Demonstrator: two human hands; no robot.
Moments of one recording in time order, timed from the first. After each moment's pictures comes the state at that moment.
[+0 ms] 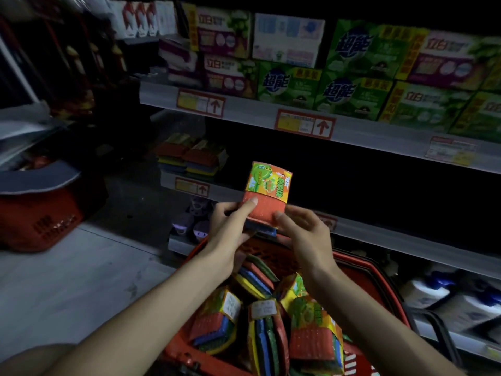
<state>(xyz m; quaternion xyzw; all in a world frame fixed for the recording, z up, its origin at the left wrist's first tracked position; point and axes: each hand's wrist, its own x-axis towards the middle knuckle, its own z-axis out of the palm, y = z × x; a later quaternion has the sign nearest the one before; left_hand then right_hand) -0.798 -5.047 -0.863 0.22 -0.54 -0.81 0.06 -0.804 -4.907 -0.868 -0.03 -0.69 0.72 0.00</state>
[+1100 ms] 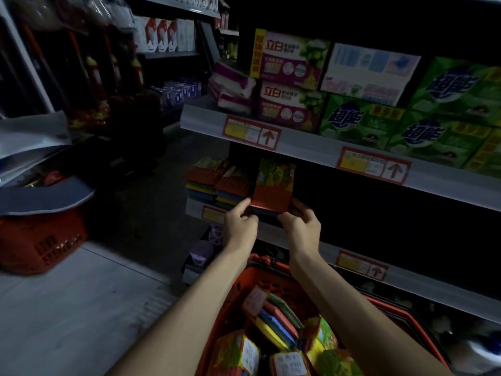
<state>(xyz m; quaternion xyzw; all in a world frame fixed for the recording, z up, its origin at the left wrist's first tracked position) -0.897 -5.143 -0.875 0.20 -0.68 -0.70 0.09 -0.926 -5.035 -0.887 -0.09 -0.69 0.72 0.06</state>
